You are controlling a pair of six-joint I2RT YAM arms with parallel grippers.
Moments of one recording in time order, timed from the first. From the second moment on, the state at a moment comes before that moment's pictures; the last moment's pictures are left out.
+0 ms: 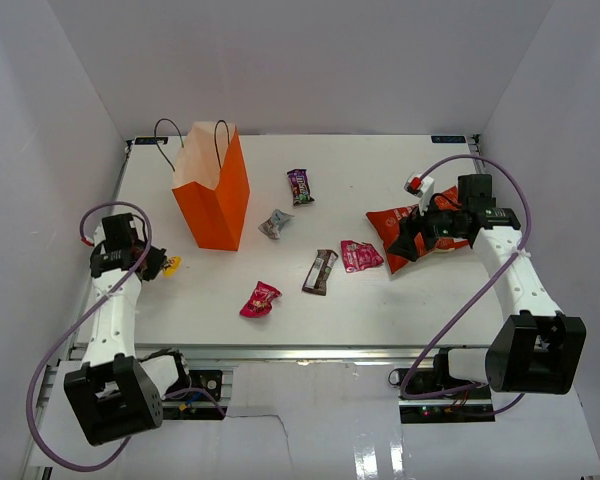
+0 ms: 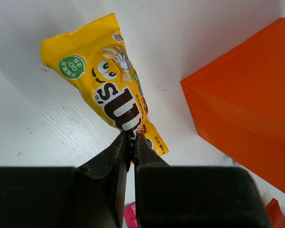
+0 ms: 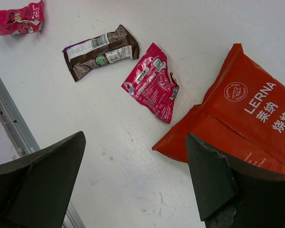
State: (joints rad) left arm 0.27 1.07 0.78 -0.65 -0.06 -0.81; right arm 0.00 1.28 1.05 -0.74 -0.83 -0.64
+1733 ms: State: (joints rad) left arm -0.10 1.37 1.47 -0.47 0.13 -0.09; right arm 0.00 1.29 1.10 -0.77 -0.83 -0.63
